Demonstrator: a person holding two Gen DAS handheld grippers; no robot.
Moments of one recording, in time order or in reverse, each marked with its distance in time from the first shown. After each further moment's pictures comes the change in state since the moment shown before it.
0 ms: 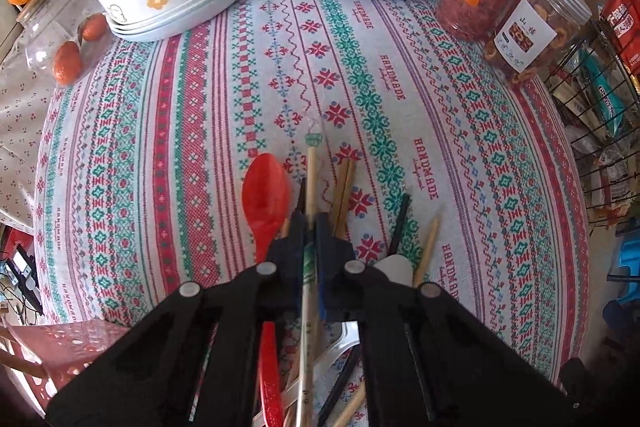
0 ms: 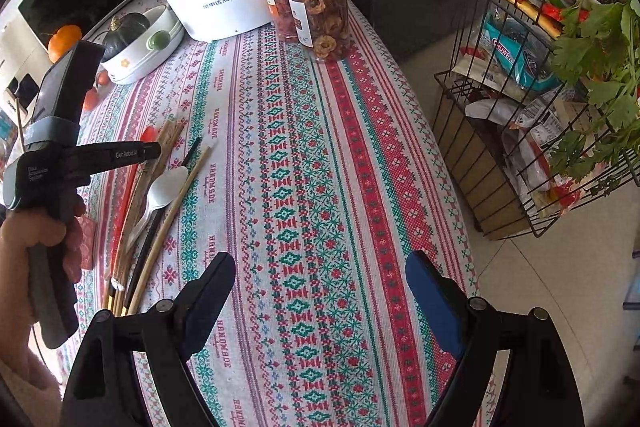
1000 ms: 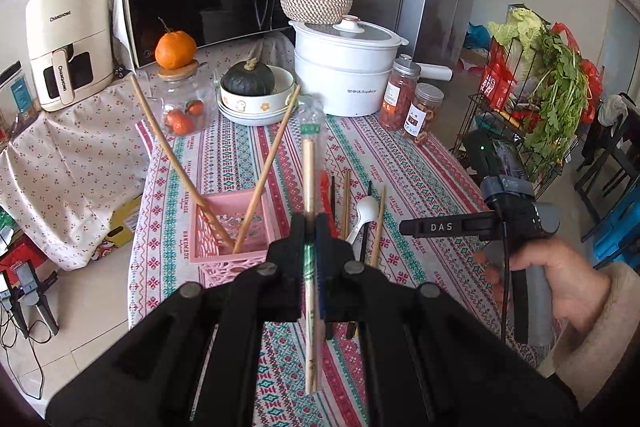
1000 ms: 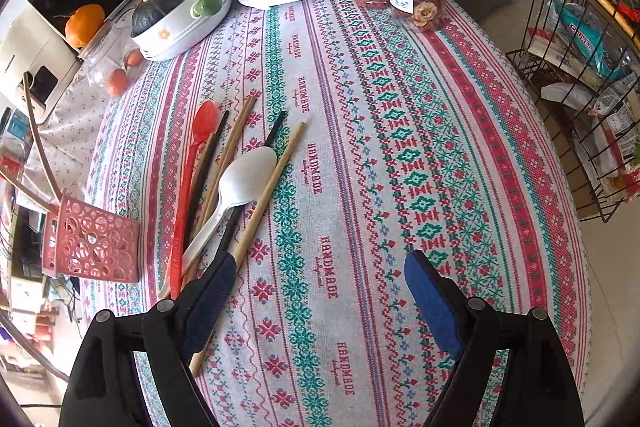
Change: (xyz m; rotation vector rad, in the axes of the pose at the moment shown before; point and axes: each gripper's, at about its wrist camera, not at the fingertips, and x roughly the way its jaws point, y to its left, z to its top) left arm -0.188 0.098 -0.156 0.012 -0.498 -0.134; right arm 0.039 0.080 0.005 0.015 0.073 0.124
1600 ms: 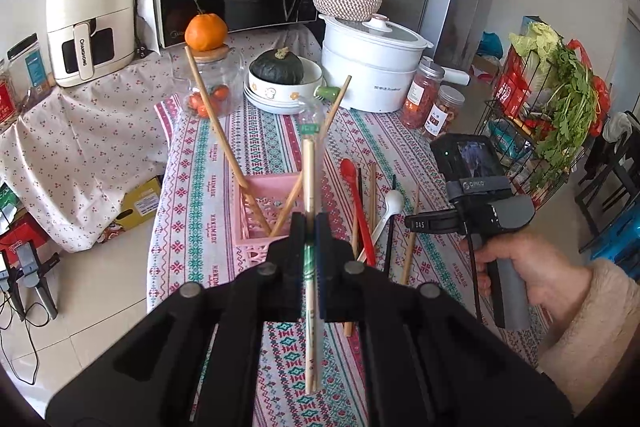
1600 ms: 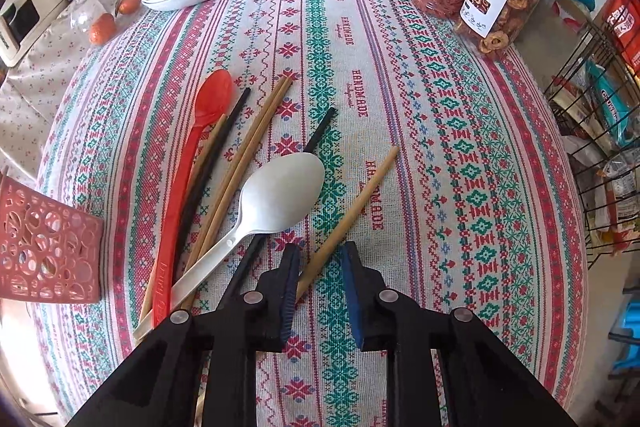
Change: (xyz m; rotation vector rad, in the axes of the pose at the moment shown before) left arm -0.007 0.035 -0.012 -0.062 0.019 0.014; right arm 0.048 0.061 0.014 -0.143 0.036 -0.174
